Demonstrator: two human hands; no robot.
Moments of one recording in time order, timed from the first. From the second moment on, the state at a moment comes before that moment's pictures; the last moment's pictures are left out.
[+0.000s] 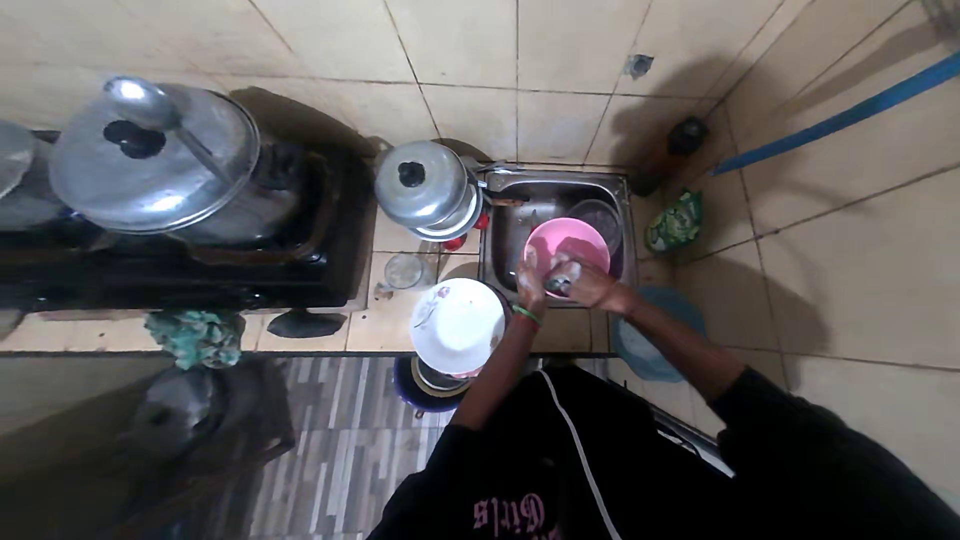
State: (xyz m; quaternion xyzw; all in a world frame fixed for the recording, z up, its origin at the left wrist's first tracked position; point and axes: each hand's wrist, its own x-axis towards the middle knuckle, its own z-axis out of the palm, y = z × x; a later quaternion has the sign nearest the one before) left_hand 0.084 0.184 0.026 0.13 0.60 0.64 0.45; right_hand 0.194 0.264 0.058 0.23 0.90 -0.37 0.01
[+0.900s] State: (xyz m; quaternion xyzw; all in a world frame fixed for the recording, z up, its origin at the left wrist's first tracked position) left_hand 0.075 0.195 0.046 0.28 0.58 0.70 0.30; right_hand 0.179 0.242 0.087 0.31 0.84 -0.43 -0.14
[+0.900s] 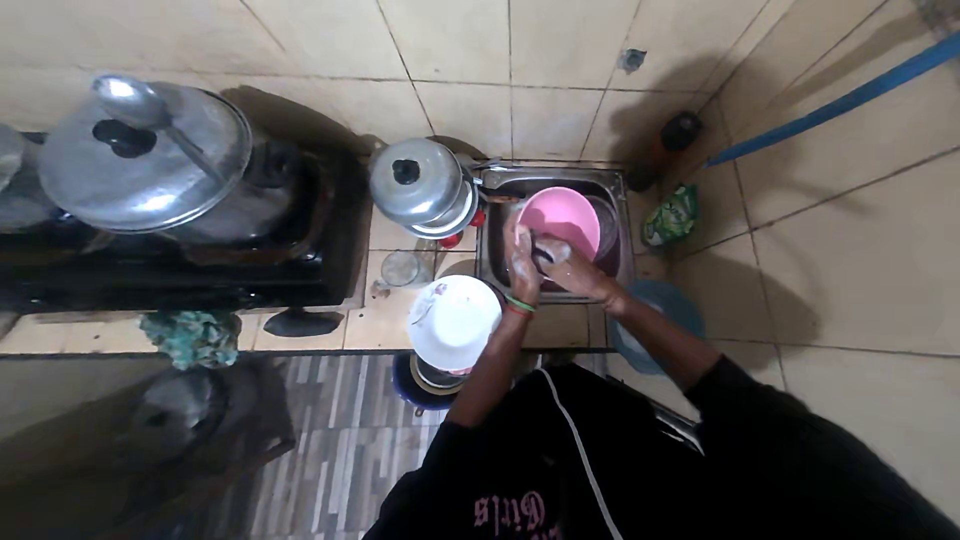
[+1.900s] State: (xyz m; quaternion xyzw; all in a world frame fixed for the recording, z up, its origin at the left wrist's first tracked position) left_hand 0.070 0.198 0.053 0.27 0.61 0.64 0.38; right_hand 0.152 0.278 0.064 0.41 0.88 -0.21 -0.13
